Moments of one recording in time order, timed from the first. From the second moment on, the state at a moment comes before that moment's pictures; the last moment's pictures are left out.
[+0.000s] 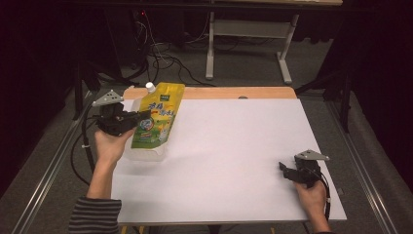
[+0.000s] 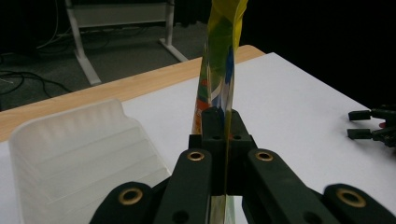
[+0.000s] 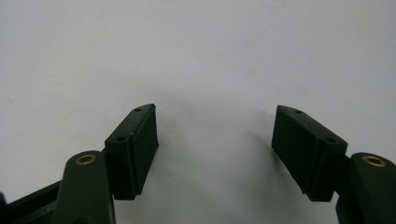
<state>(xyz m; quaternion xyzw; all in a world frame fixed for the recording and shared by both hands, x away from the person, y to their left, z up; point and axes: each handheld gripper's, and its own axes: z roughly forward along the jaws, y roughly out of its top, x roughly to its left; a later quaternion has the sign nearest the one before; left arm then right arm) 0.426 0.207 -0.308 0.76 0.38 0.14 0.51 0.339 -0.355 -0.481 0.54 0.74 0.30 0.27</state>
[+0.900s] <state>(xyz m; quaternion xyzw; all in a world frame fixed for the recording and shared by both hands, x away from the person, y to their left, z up) 0.460 0.223 -0.344 0.76 0.39 0.13 0.50 0.338 -0.354 -0.481 0.53 0.75 0.30 0.27</state>
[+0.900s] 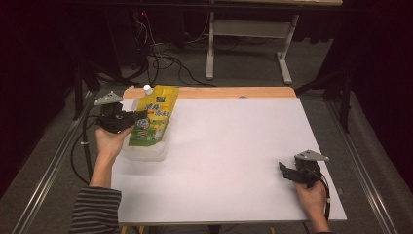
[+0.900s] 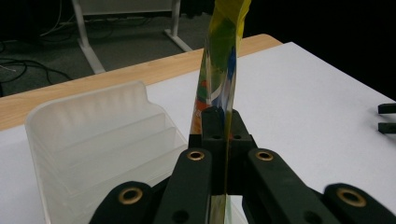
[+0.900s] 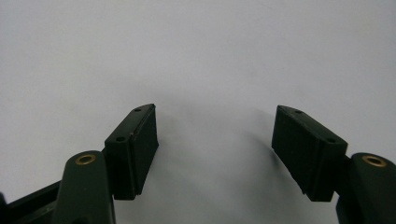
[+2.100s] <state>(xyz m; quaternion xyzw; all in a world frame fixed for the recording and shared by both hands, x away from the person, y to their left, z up) 0.467 0.235 -0.369 0.77 0.40 0.13 0.48 0.337 -0.353 -0.481 0.53 0.75 0.29 0.27</state>
